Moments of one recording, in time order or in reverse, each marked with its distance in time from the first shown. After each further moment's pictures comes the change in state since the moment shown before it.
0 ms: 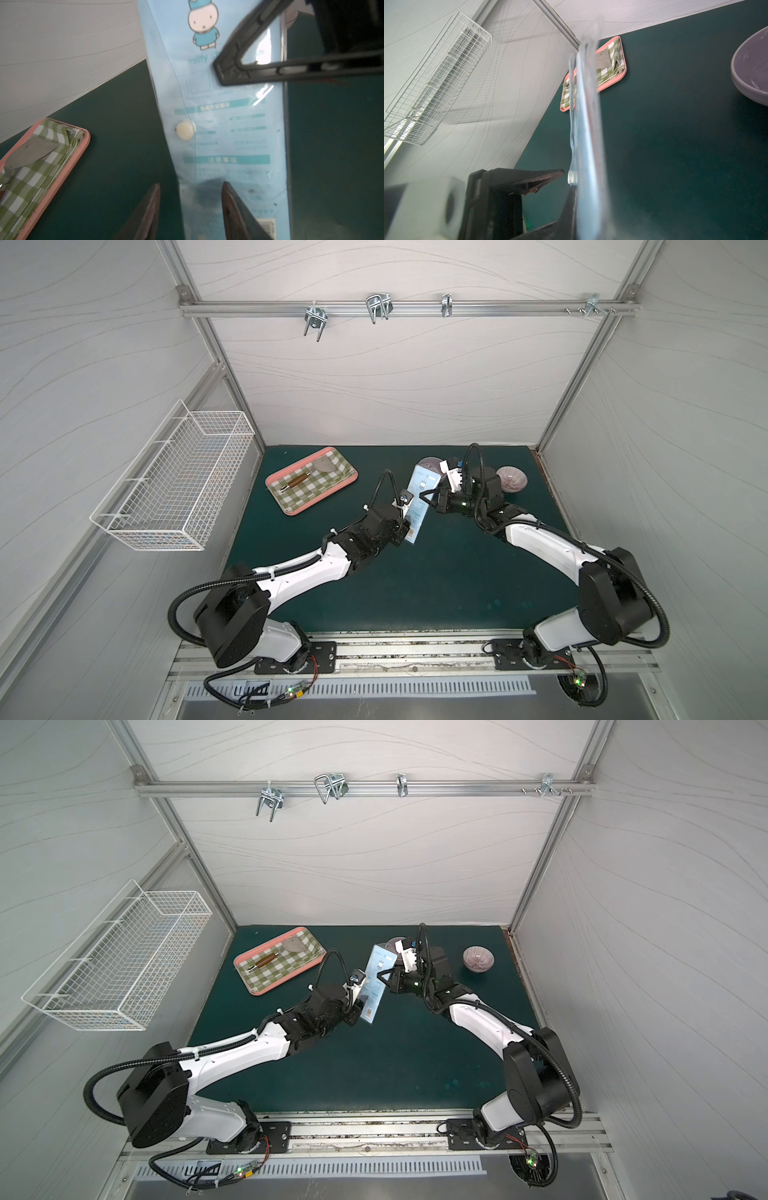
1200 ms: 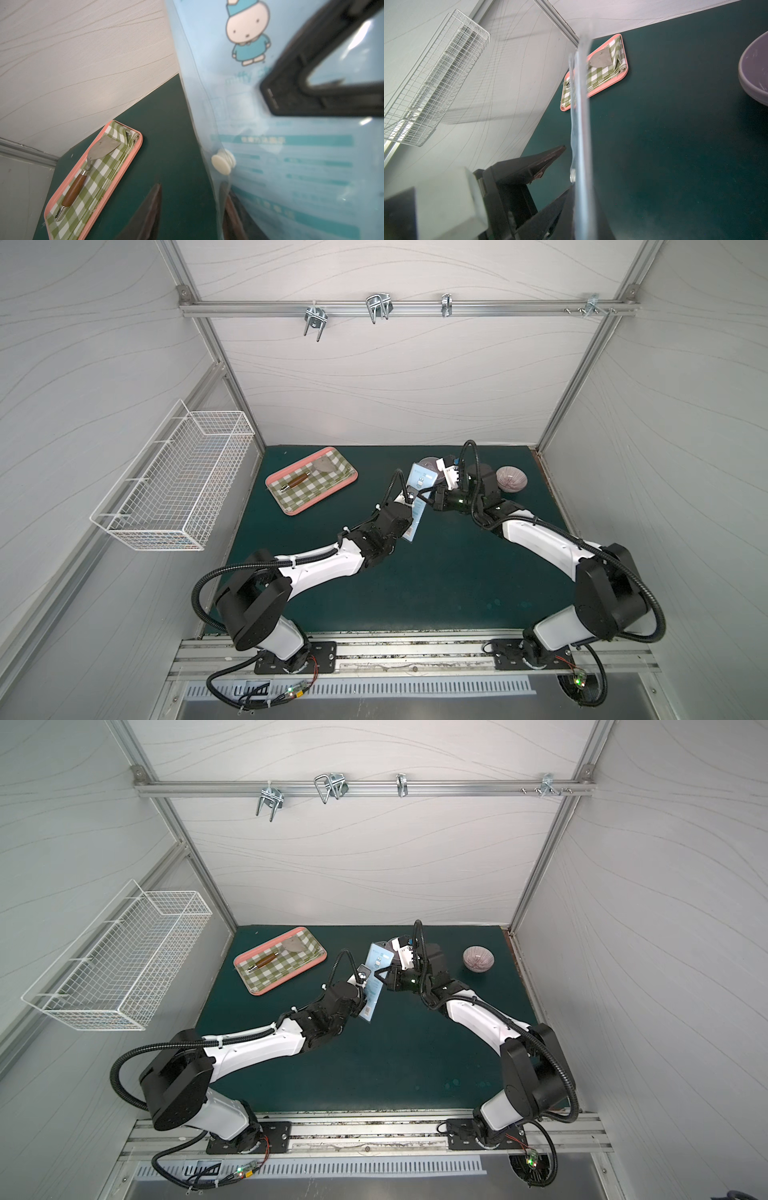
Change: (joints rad) left arm -0.032 0.112 0.053 0.110 -0.322 0.115; right arm 0.022 0.031 0.051 -0.037 0.003 0.003
